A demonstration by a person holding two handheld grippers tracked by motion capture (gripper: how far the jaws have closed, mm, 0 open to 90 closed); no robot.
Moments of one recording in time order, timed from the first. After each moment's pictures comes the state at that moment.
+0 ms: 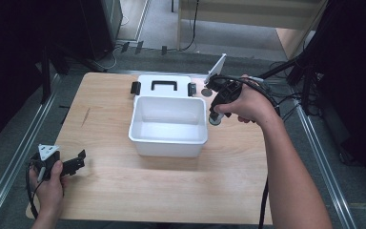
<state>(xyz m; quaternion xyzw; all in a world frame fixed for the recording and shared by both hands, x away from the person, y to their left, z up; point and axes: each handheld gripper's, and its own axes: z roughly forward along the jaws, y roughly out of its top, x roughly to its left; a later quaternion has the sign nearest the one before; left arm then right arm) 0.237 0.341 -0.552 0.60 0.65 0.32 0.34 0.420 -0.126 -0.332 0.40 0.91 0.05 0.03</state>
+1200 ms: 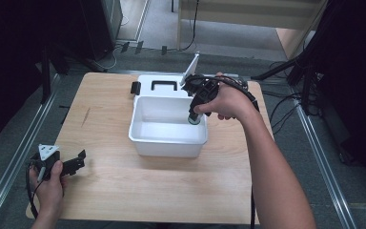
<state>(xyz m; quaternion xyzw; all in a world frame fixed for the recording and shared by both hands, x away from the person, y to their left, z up) 0.237 0.341 -0.552 0.60 0.65 0.32 0.34 0.418 -0.070 -0.338 0.30 0.95 0.07 0.03</state>
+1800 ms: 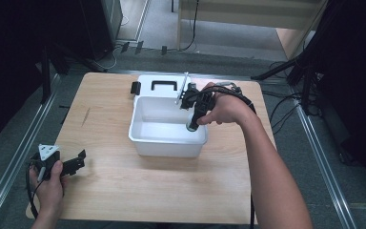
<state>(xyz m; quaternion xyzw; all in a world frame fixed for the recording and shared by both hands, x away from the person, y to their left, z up) 0.237 0.341 -0.552 0.60 0.65 0.32 0.34 0.409 -0.067 -0.372 0.12 0.99 0.06 0.05</state>
